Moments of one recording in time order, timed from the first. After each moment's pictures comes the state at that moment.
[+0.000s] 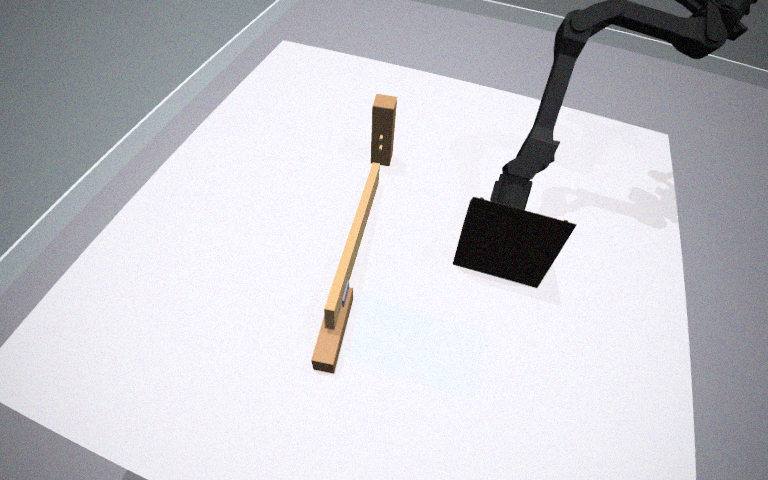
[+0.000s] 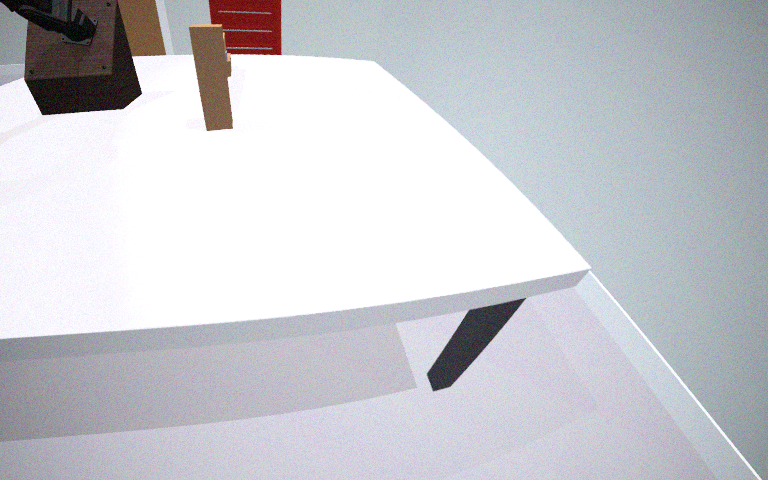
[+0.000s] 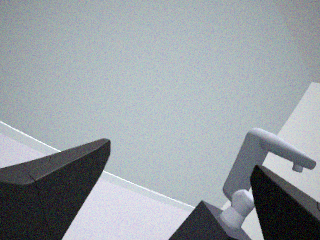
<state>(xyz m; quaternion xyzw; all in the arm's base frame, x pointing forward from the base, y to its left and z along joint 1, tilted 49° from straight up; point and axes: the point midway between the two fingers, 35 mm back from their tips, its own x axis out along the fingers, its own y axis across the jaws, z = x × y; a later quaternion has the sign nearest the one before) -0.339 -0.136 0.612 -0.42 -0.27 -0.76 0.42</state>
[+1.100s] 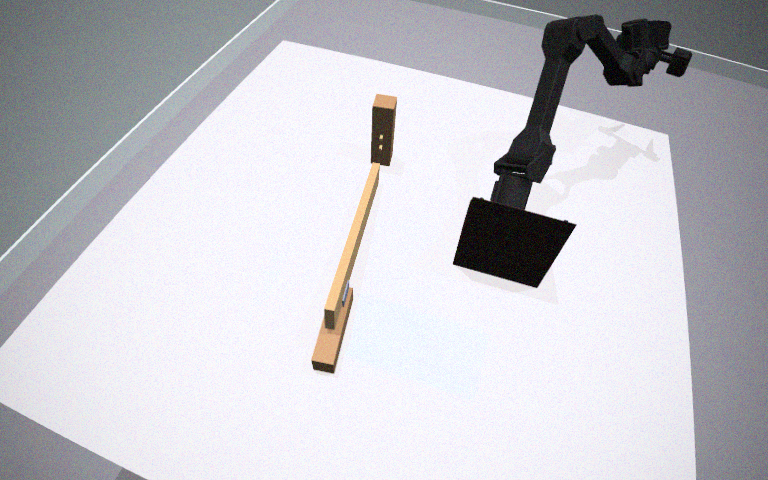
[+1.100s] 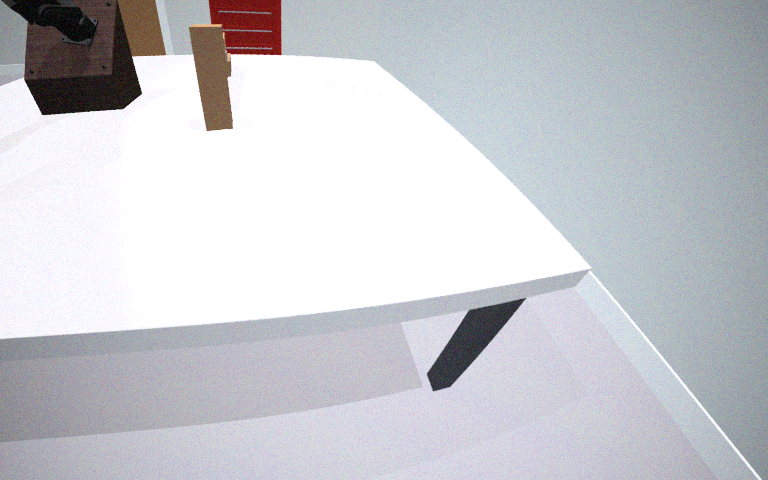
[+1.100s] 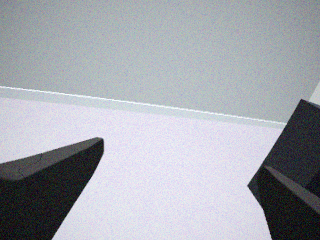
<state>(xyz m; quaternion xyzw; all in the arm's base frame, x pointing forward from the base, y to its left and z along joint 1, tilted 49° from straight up) -0.214 -0.383 0.542 -0.21 -0.30 -0.74 0.56</state>
